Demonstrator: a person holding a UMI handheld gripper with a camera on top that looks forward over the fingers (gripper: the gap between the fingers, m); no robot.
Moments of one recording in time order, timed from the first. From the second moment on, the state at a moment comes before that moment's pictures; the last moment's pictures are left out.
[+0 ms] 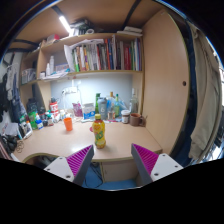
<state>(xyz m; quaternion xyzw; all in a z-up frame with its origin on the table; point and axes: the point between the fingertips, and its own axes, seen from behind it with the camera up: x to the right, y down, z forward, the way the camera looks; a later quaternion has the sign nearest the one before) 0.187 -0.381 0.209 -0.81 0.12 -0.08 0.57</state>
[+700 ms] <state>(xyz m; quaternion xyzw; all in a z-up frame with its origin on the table) 0.151 -0.249 0.143 -0.80 0.13 -0.06 0.58</state>
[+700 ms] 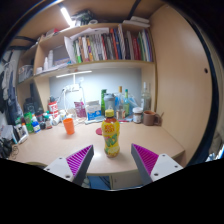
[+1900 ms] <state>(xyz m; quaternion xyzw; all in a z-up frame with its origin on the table) 0.143 0.215 0.202 -0.60 -0.45 -0.54 0.38</state>
